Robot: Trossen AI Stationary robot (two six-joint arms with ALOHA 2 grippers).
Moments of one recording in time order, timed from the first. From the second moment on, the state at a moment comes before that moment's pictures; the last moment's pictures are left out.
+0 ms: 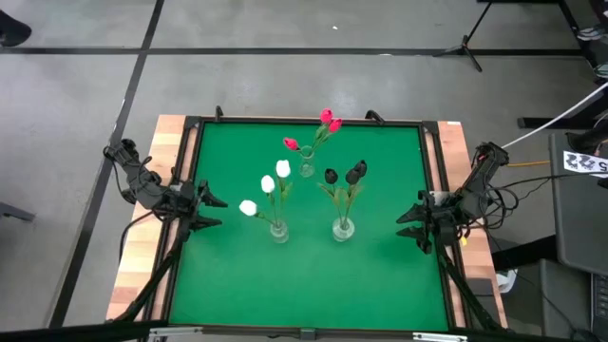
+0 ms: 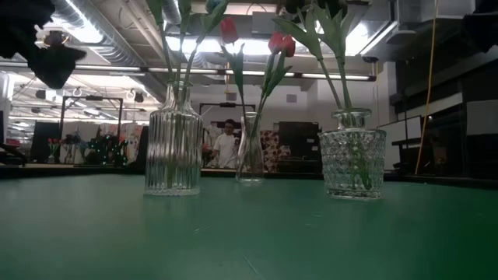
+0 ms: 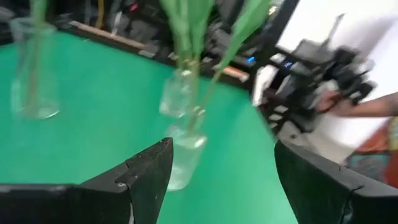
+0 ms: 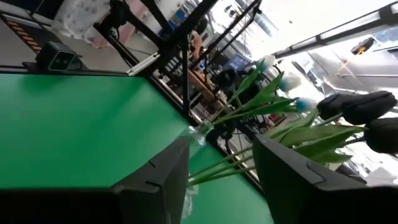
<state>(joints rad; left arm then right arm) -0.74 0.00 0.19 -0.36 -0.63 -0.47 0.90 0.00 0.01 0.09 0.63 -0.83</state>
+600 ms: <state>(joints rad) -0.51 0.00 0.01 0.07 -0.21 -0.43 0.90 0.00 0.01 0.11 0.79 -0.82</state>
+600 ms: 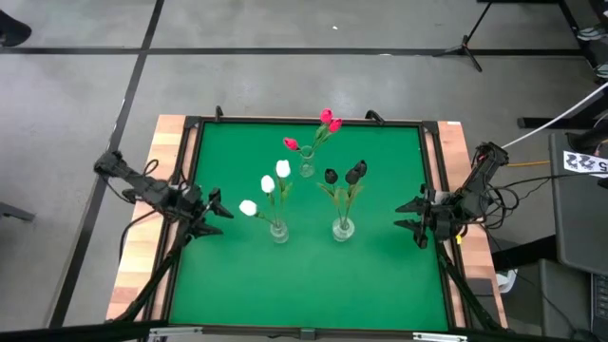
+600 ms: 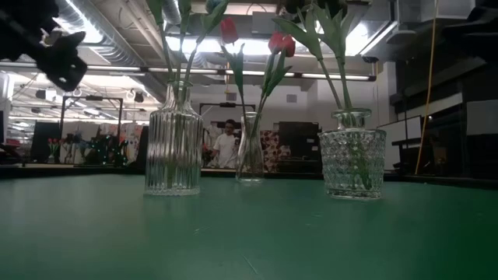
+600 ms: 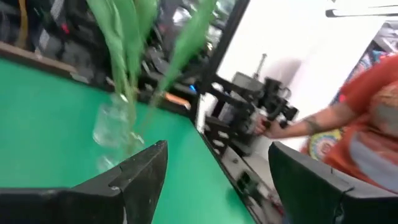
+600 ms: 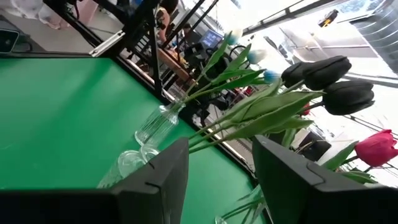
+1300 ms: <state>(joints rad) 0.02 0.00 0.01 0.05 0.27 -0.32 0.90 0.00 0.01 0.10 0.87 -0.85</state>
